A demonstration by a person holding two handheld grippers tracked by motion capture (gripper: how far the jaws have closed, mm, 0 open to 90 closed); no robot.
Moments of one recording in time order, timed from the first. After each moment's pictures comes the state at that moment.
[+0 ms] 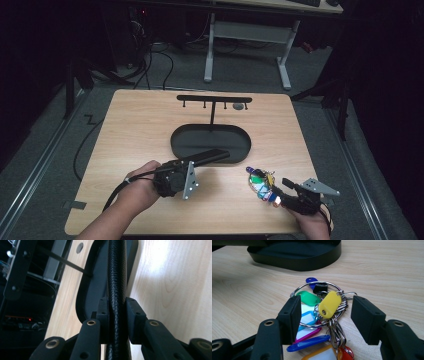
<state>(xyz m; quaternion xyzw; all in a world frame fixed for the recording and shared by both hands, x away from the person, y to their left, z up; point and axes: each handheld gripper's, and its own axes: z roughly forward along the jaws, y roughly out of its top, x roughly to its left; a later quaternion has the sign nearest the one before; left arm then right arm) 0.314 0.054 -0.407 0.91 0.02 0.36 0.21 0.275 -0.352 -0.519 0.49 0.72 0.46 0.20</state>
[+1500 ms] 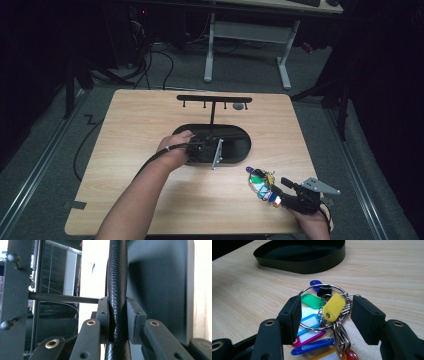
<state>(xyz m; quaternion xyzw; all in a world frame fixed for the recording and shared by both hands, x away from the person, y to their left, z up) 0.421 -0.019 -0.451 0.88 -0.09 0.43 0.18 0.277 -0.352 -0.519 0.48 0.71 0.47 0.19</state>
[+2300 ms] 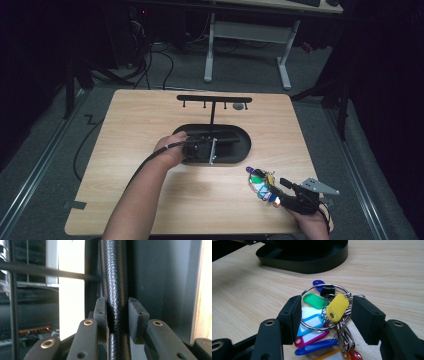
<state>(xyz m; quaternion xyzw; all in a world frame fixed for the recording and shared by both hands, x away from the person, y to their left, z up) 0.445 -0.008 -0.483 0.92 -0.05 0.38 0.11 0.276 -0.350 -0.519 0.48 0.71 0.48 0.18</state>
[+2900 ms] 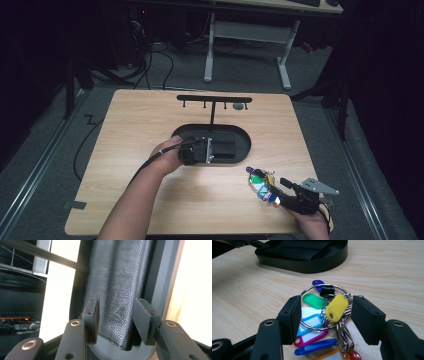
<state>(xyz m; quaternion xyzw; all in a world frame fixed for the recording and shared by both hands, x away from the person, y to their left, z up) 0.428 0.004 -0.473 0.92 0.02 0.34 0.16 0.275 -0.349 -0.518 0.48 0.72 0.47 0.19</state>
